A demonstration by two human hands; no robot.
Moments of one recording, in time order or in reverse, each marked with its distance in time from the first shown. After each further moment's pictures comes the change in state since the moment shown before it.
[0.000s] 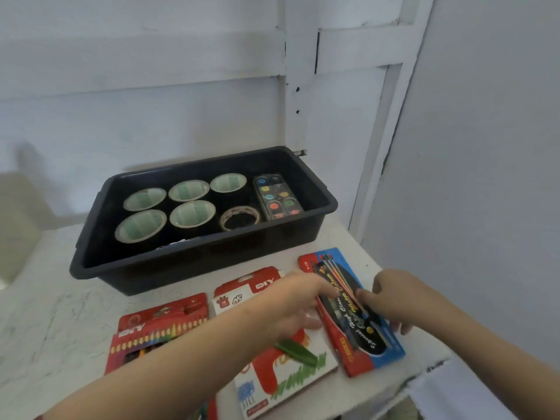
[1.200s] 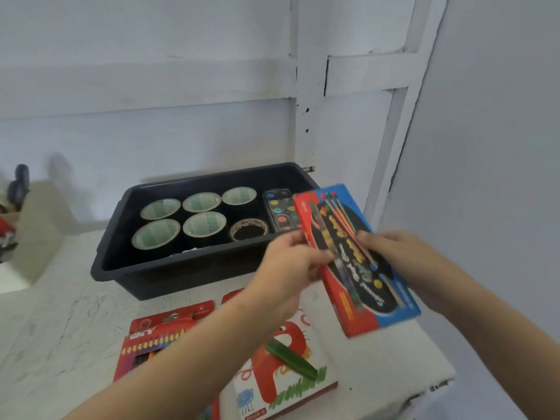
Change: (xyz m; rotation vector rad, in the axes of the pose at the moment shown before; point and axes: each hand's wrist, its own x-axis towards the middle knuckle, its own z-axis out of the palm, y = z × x) left_hand -0.024 0.028 -0.007 -0.226 0.077 0.364; right_hand -0.041 -0.030 -0.050 0.851 0.088 -0.240
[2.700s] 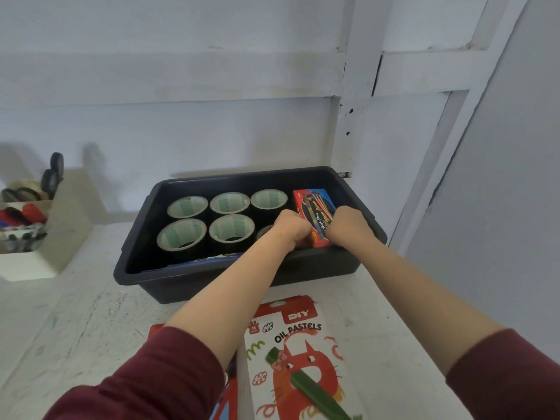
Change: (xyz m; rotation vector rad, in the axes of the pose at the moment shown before) left_hand 0.160 0.032 -0.063 0.535 0.307 -0.045; right_hand 0.171 -0.030 0.090 -0.767 0.199 -0.137
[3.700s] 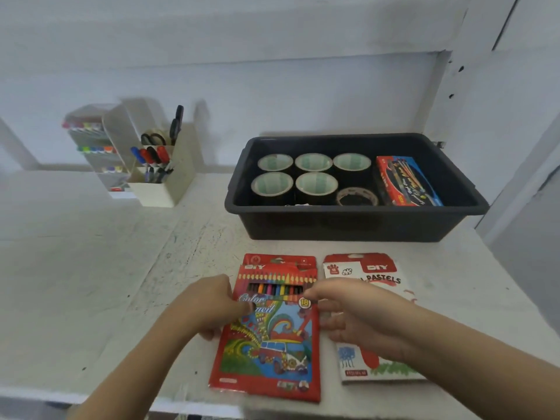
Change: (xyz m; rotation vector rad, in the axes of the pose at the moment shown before) left_hand -0.212 -0.162 -0.150 0.653 0.063 -0.402; right_hand -0.211 -0.054 0.039 0.811 -0.983 0.241
